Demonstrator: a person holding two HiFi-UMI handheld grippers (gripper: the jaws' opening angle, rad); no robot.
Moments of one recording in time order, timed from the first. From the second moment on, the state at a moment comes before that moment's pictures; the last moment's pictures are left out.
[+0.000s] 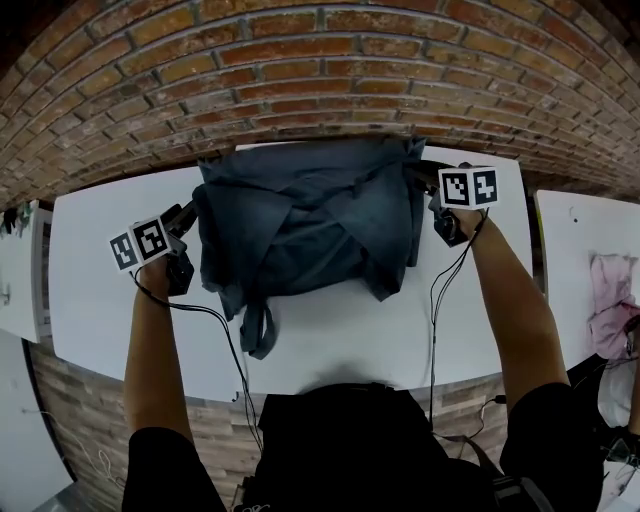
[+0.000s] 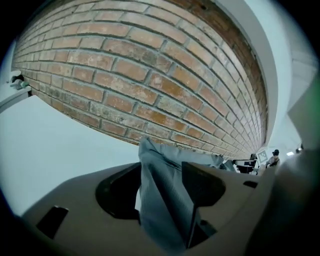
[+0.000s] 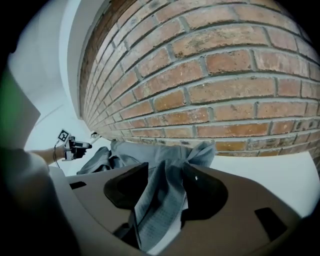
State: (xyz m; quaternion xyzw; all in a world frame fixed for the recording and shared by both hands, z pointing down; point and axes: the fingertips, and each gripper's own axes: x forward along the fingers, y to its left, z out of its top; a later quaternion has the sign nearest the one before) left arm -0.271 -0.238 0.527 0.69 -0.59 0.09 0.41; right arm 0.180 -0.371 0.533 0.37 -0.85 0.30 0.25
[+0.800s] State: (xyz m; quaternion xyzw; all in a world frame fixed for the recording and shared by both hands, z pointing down) left arm -0.217 -0.099 0.604 0.66 -0.48 0.16 0.55; right arm 0.172 -0.153 0.575 0.32 -0.80 0.47 0.22
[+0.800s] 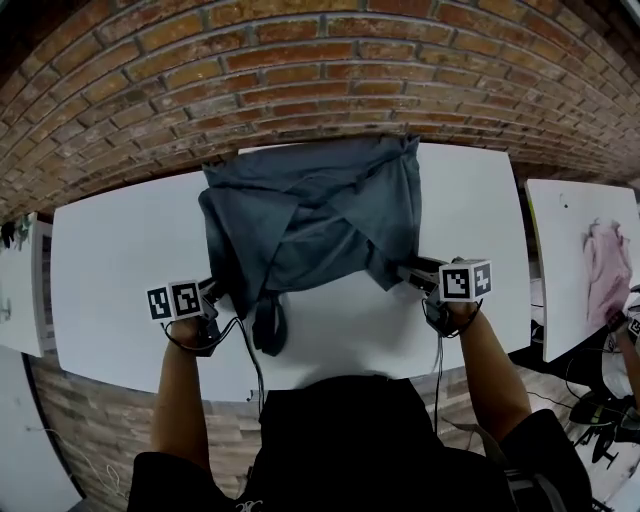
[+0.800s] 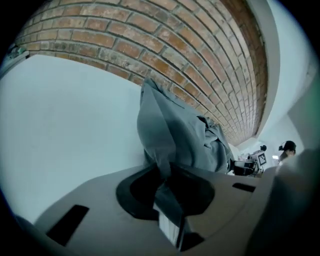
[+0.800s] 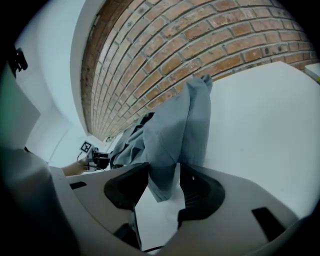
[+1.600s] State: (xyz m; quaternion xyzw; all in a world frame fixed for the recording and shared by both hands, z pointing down) left arm -0.168 -0.152 0.455 0.77 -0.37 -0.04 0.52; right arm 0.109 -0.199 0.453 0.24 -0.88 0.39 0.09
